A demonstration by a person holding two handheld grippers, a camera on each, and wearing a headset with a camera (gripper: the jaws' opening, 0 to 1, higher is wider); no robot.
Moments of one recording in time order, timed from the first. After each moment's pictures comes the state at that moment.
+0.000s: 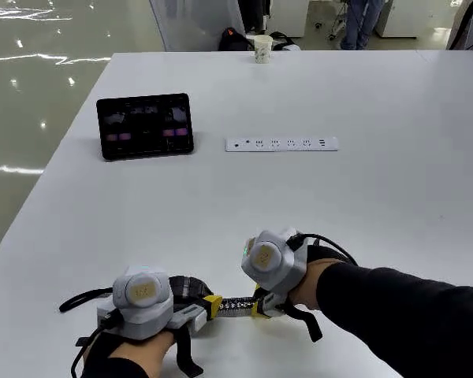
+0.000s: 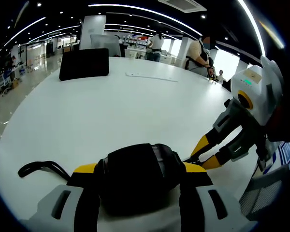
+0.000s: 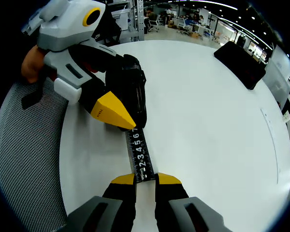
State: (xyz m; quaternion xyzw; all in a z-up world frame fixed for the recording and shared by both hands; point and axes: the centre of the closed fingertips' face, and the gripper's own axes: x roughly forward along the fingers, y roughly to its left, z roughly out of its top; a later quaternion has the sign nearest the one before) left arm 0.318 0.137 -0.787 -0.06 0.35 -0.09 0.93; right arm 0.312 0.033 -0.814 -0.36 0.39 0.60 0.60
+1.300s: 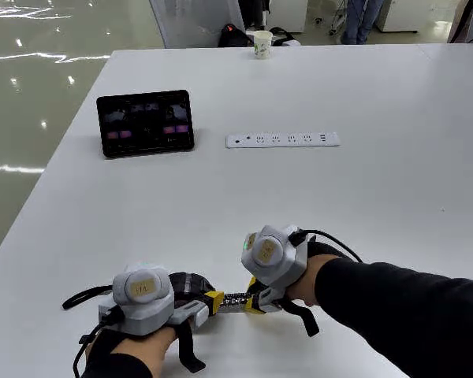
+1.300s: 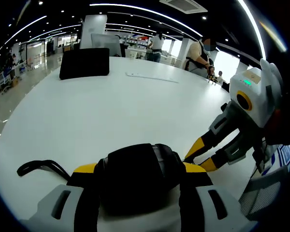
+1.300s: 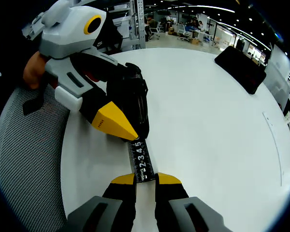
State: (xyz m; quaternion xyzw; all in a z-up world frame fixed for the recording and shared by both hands) left arm 0.318 0.137 -0.787 -0.07 0.35 -0.09 0.93; right arm 0.309 0.048 -0.812 -0.33 0.37 0.62 0.61
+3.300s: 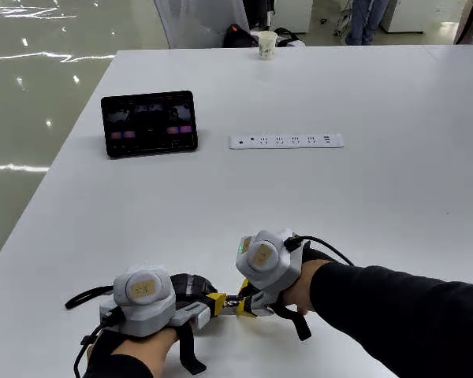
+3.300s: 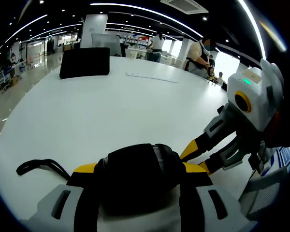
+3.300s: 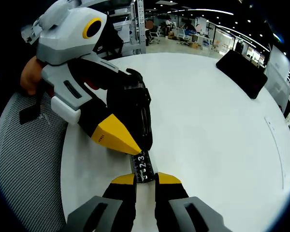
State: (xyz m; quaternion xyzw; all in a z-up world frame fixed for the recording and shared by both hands) left arm 0.317 0.136 -0.787 -0.08 0.35 -0.09 0.93; right arm 0.305 0.066 -0.813 -0.32 0.36 0.63 0.61
